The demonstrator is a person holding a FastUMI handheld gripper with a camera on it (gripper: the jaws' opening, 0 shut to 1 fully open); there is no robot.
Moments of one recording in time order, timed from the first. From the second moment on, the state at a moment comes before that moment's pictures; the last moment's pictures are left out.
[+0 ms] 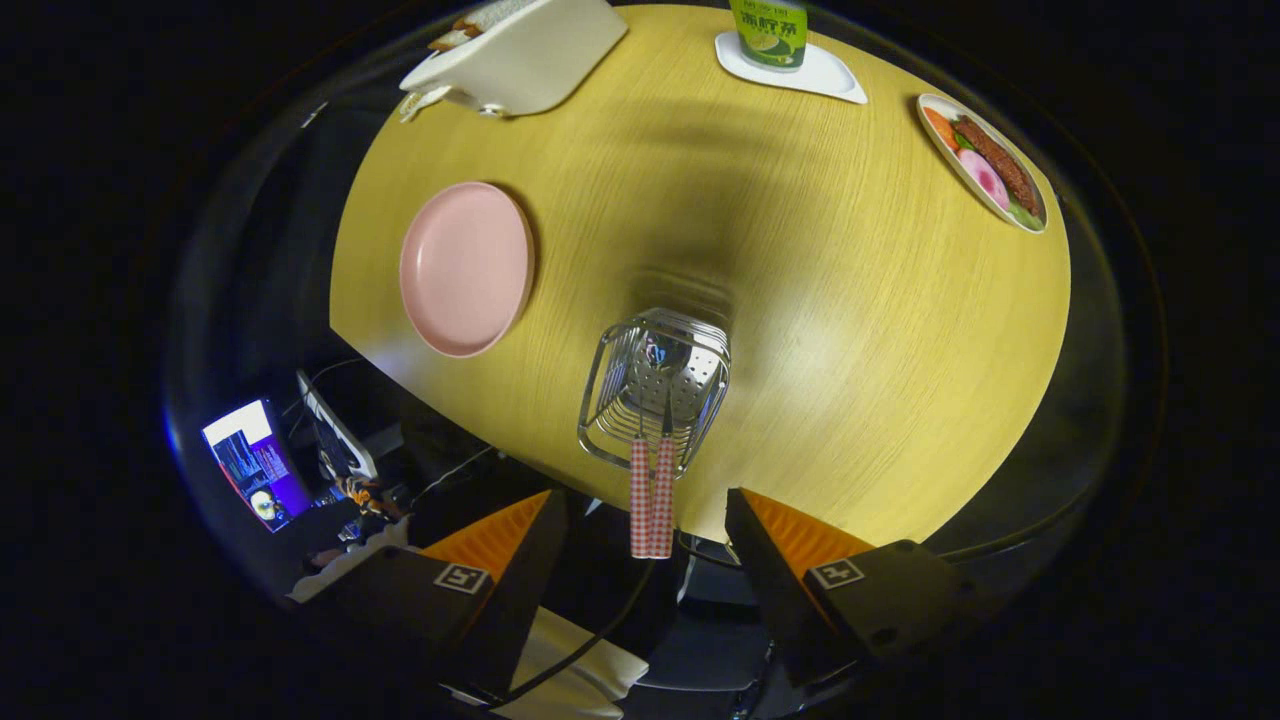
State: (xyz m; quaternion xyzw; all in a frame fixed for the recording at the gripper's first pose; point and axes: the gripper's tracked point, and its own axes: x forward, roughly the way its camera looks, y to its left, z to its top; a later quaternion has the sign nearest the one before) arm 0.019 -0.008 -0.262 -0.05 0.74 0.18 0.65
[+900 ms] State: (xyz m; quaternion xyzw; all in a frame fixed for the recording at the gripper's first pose) arm 0.032 0.023 -0.054 0.05 0.33 0.17 0.93
